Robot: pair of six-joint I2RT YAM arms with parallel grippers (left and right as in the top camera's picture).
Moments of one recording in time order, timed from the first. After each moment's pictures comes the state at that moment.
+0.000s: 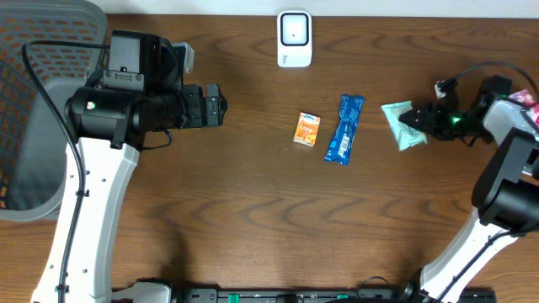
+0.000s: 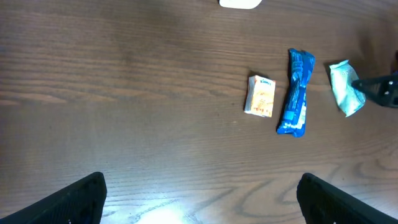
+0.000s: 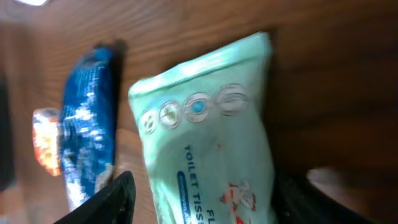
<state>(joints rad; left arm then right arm) -0.14 1.44 1.59 -1.15 0.28 -0.20 -0.40 2.16 1.43 -0.70 -0.76 -0.22</state>
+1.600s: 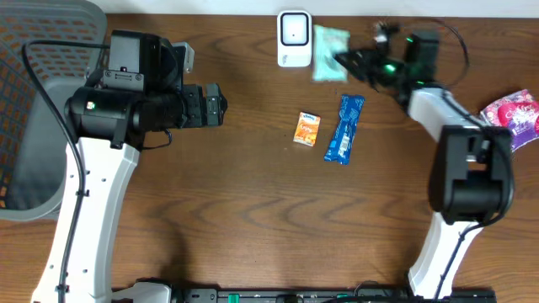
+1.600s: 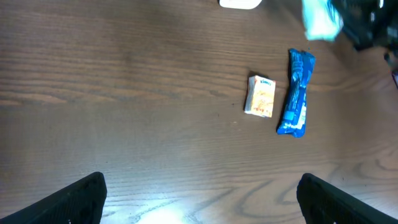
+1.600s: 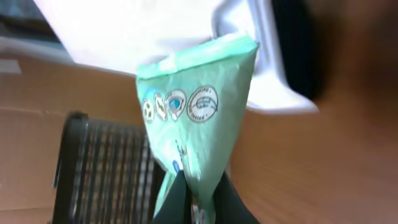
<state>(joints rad) -0.14 1.44 1.59 -1.15 0.28 -0.20 0.02 2.14 1.44 0.26 -0.92 0.85</state>
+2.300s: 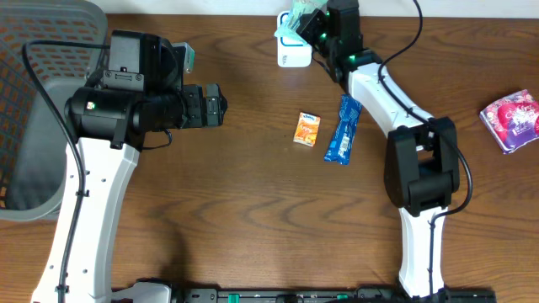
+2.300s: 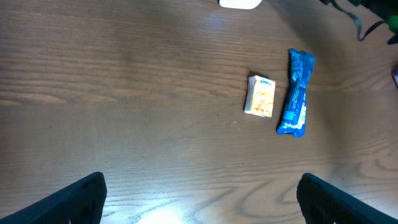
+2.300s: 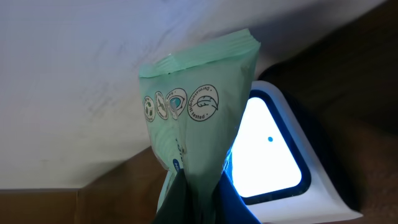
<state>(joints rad) -0.14 1.44 1.59 -1.15 0.28 -0.20 0.28 2.28 1.84 0.00 -0.13 0.92</state>
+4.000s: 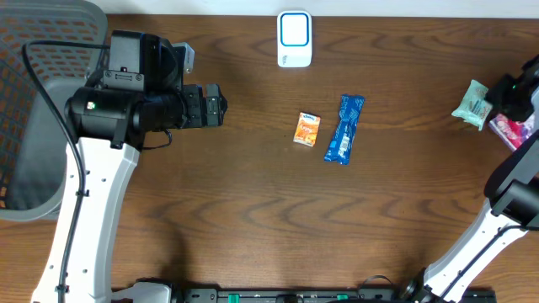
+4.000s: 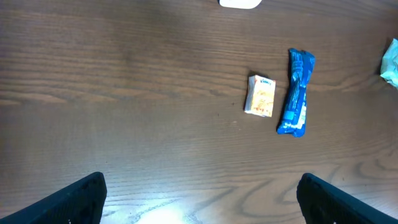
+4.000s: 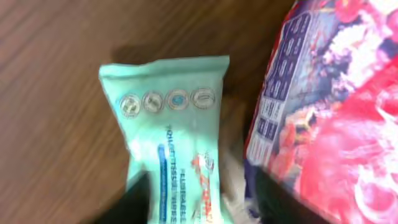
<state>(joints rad) -0.14 1.44 1.59 -1.15 0.28 -0.20 -0.53 2.29 1.96 -0.87 -0.08 0.23</state>
